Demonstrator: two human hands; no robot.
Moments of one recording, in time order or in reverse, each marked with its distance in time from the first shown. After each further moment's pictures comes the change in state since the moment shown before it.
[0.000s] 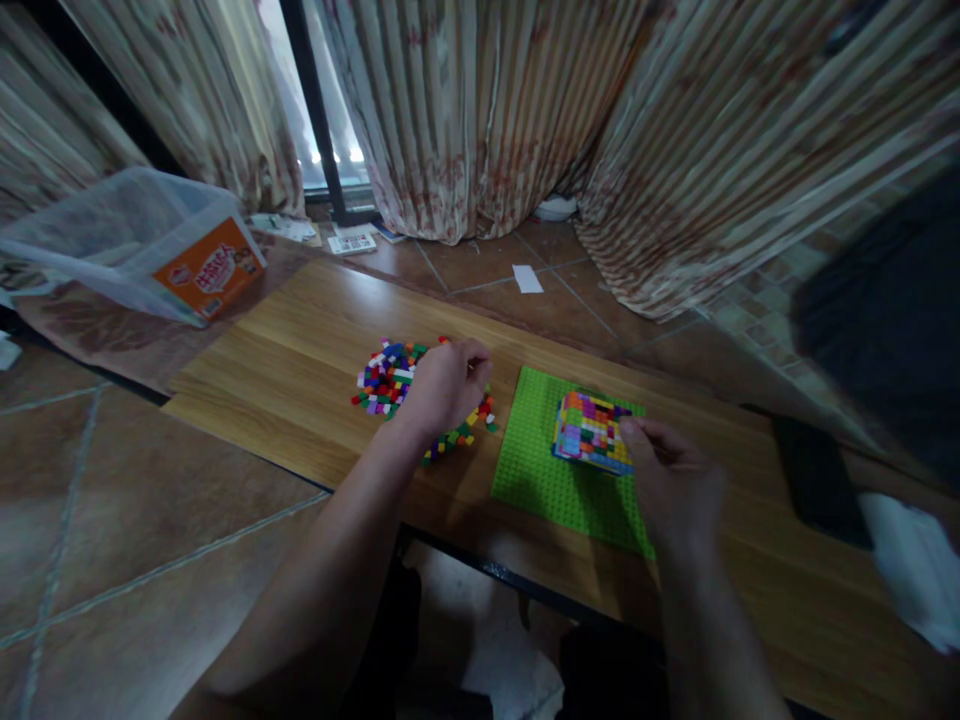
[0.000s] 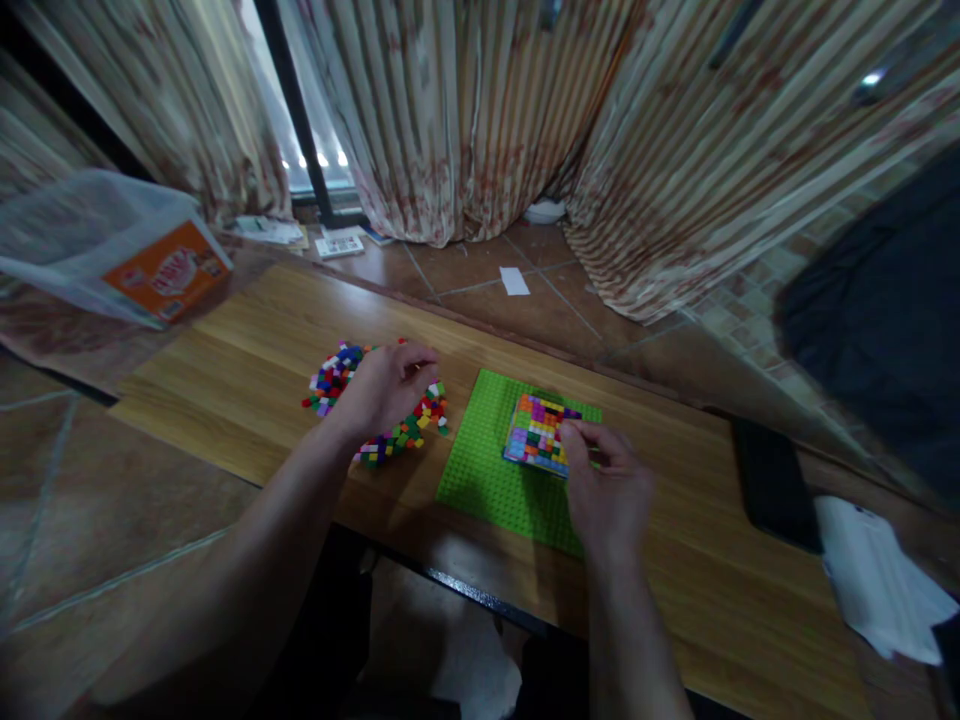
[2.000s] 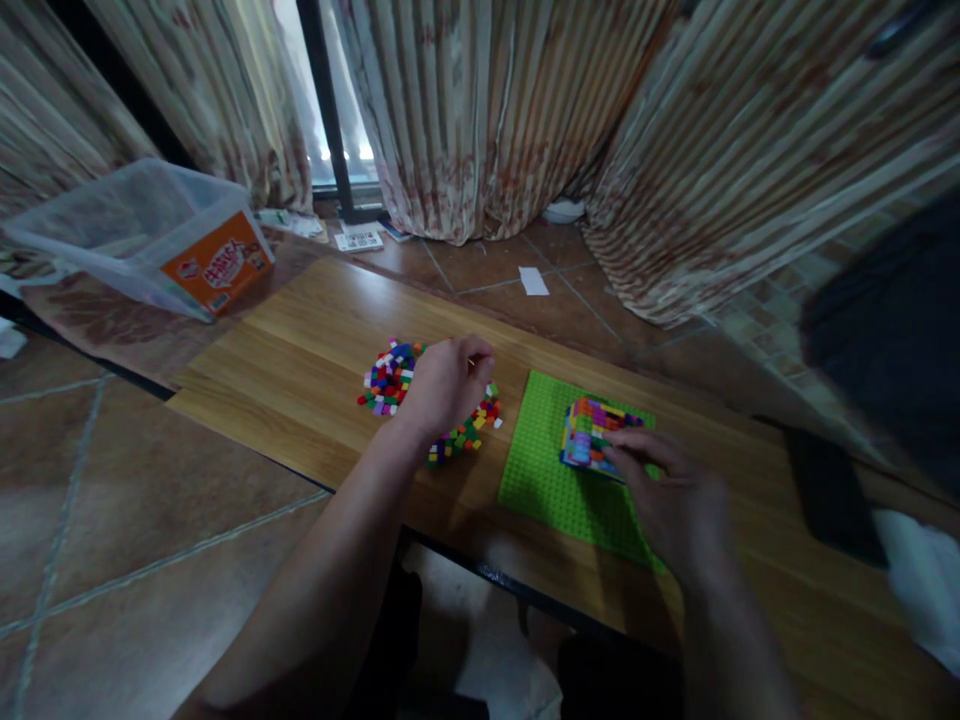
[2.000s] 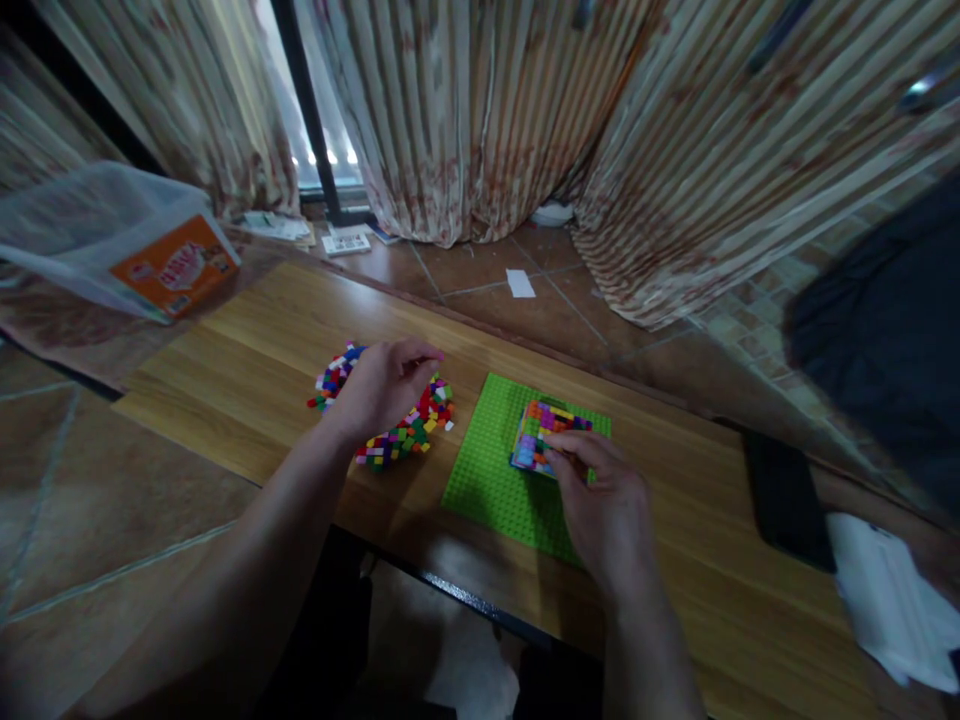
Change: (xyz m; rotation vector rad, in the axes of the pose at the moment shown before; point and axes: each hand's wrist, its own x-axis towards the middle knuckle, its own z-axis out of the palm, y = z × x) left_hand -0.001 -0.004 -0.006 -0.088 0.070 -0.045; right_hand -0.003 -0.013 -0.005 -0.087 -0.242 -0.205
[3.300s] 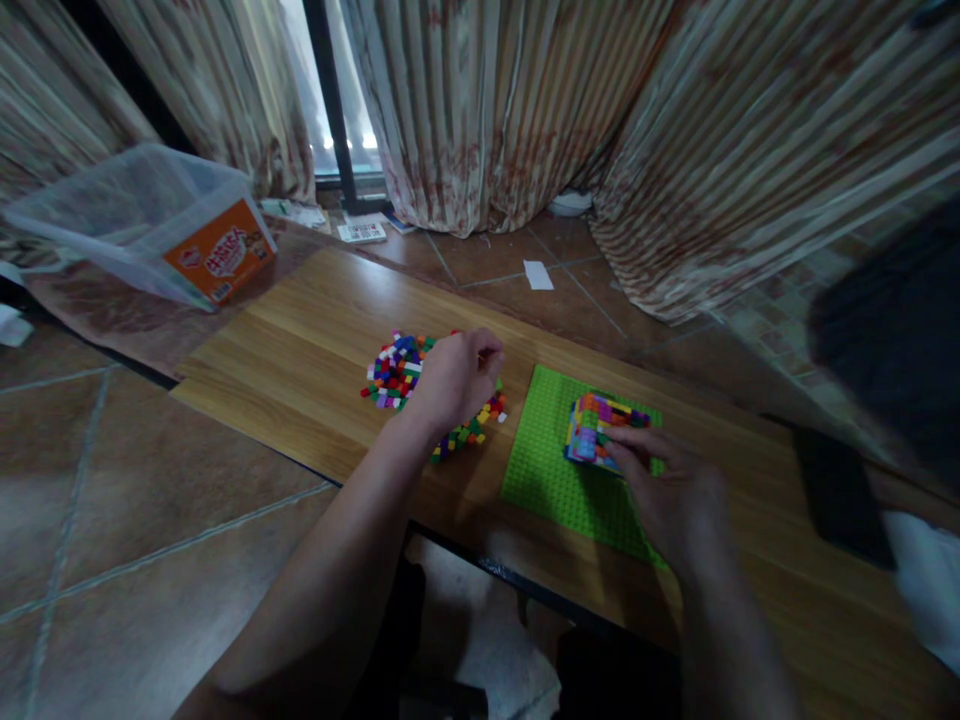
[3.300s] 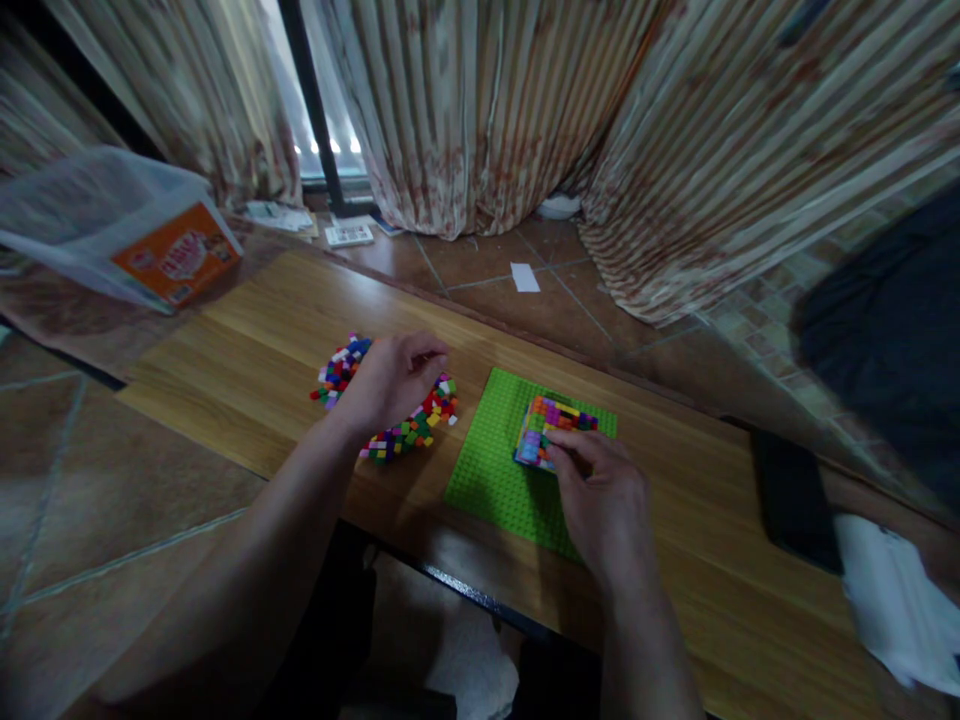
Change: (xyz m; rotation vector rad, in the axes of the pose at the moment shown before) left_hand 0.001 0.002 0.004 0.020 -0.026 0.025; right_hand 0.001 0.005 0.002 -0.136 -0.035 -0.013
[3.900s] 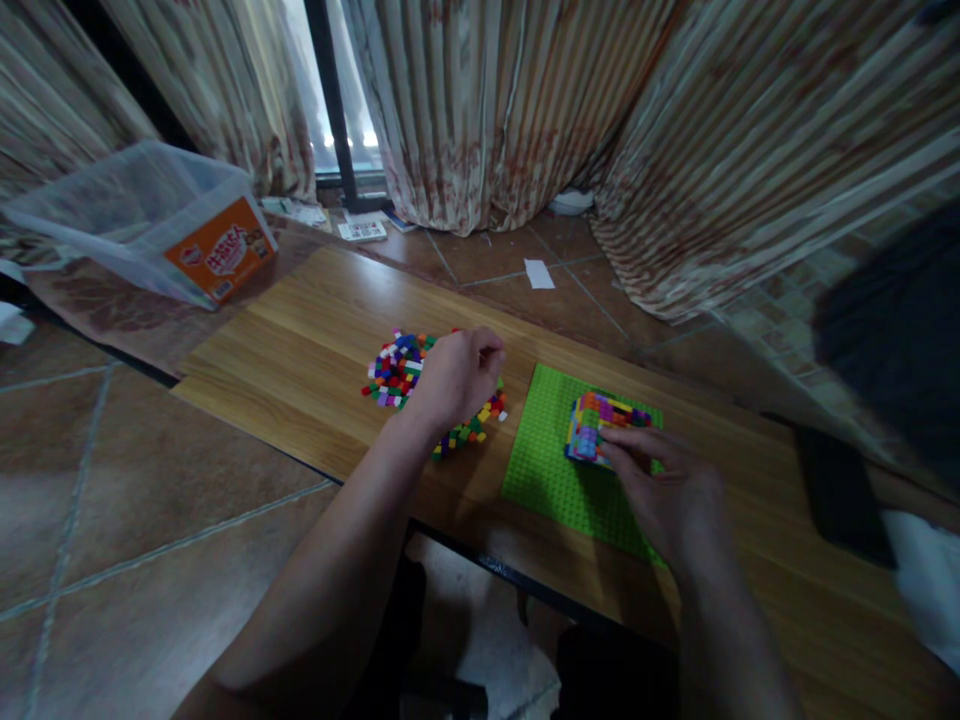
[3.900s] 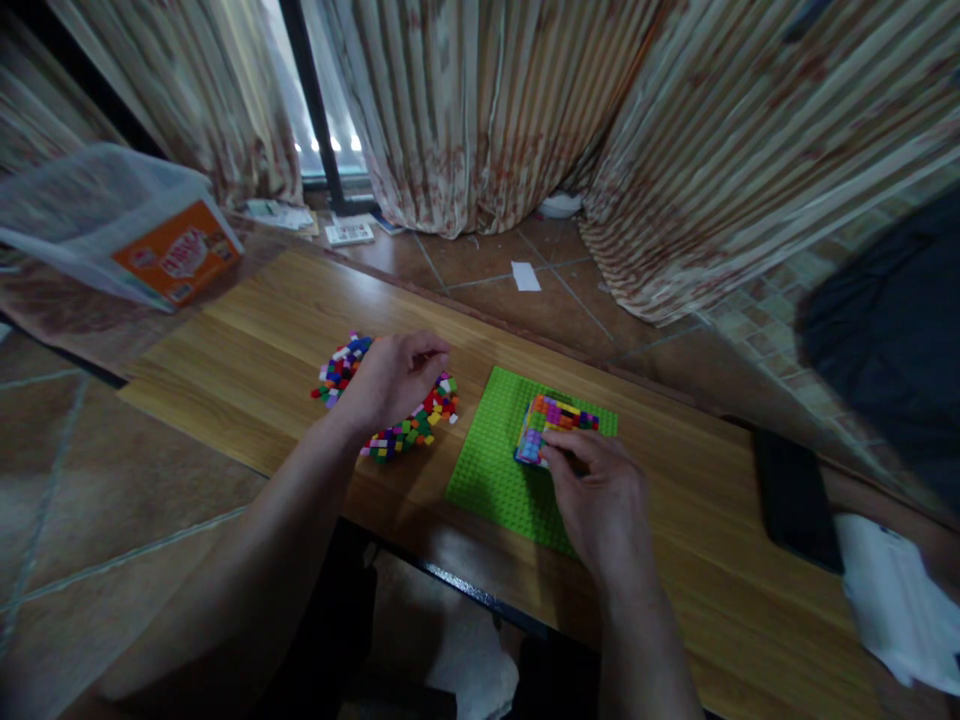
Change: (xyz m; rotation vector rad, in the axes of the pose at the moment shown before) left_hand 0.000 -0.001 0.000 -0.002 0.002 0.018; right_hand -0.001 -0.001 0.002 0.018 0.012 -0.056
